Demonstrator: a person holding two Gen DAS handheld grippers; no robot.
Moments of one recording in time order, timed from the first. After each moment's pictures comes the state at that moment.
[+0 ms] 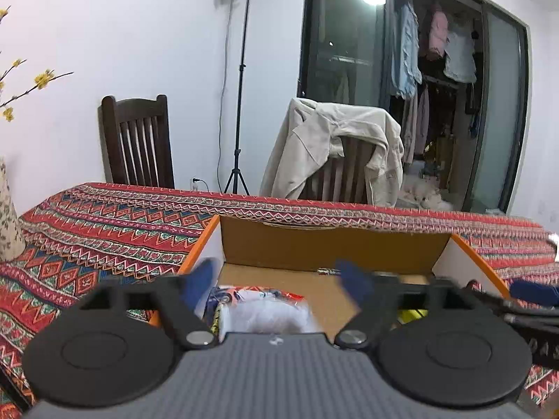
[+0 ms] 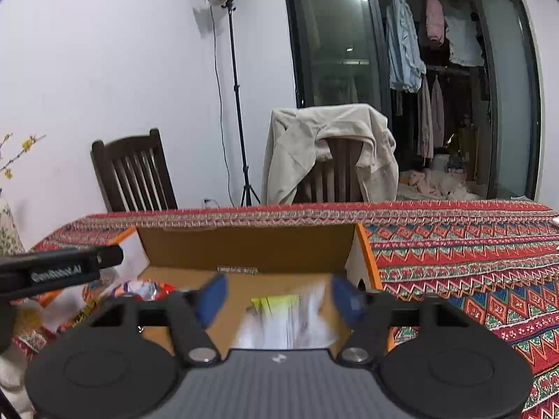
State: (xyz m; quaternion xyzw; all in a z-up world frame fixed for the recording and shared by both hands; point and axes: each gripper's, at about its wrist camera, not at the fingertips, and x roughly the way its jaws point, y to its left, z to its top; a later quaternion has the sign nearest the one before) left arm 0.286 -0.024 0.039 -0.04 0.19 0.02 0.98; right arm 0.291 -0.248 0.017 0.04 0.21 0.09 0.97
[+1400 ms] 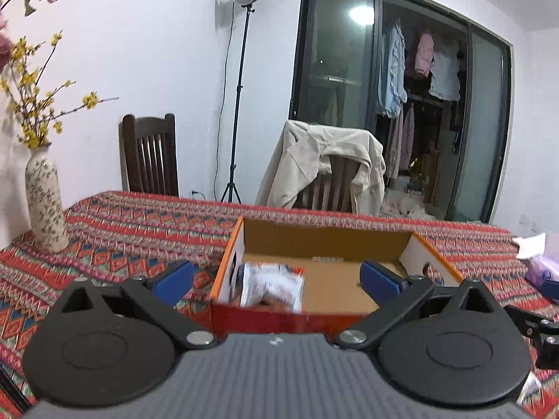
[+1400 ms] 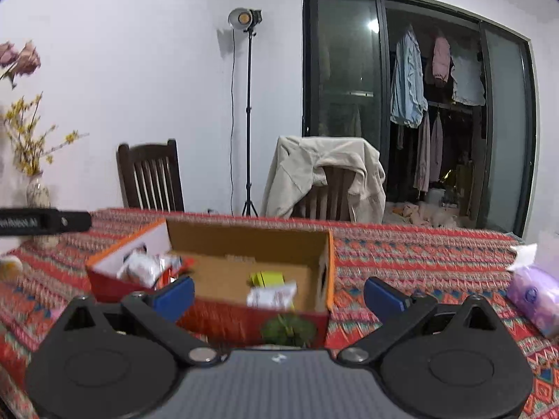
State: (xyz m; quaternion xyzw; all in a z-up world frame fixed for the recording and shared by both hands) left arm 0.155 0.003 0.071 -0.05 0.17 0.00 0.98; right arm 0.140 -0.279 0.045 -0.01 0.17 0.09 0.98
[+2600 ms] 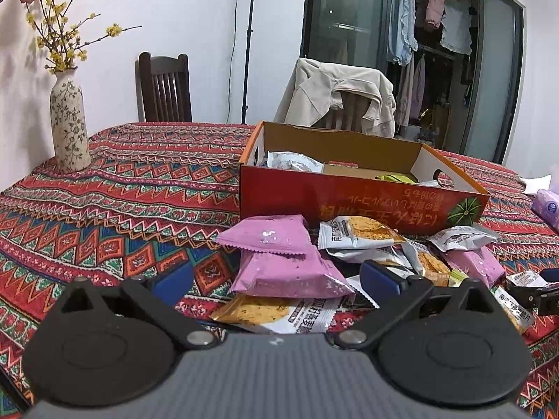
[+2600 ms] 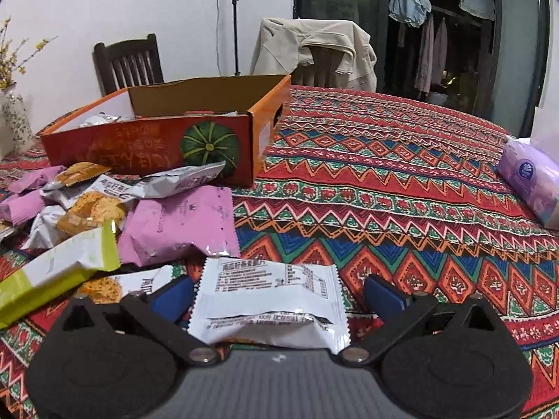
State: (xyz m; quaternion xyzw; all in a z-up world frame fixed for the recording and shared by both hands) left arm 0.102 0.012 0.005 -0.04 0.26 0.01 0.96; right arm 0.147 -0.344 -0.043 -0.02 0.35 0.09 0.93
